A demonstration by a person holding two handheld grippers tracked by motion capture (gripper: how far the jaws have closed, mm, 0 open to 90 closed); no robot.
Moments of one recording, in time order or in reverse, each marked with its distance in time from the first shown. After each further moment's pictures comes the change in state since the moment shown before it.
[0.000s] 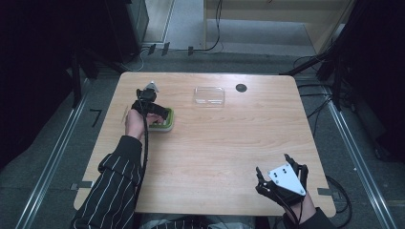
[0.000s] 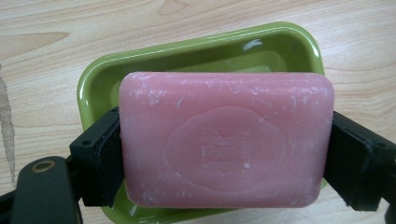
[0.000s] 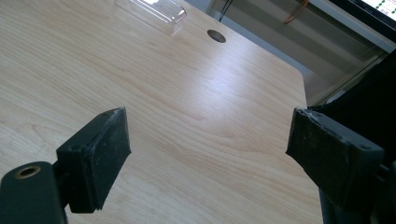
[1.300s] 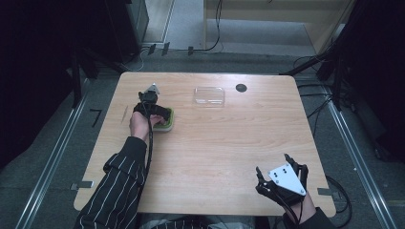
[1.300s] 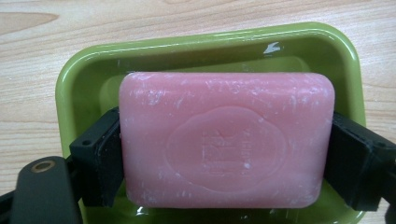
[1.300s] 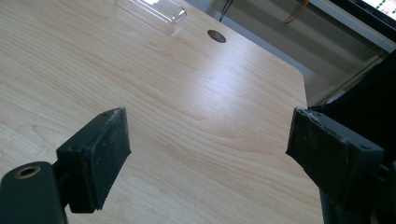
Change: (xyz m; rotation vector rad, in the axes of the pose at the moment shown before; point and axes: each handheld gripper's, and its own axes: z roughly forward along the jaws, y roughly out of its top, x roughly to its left) left arm -0.002 0.001 0.019 0.011 0.016 -0.074; right arm 0.000 0.000 0.000 0.000 0.003 0.001
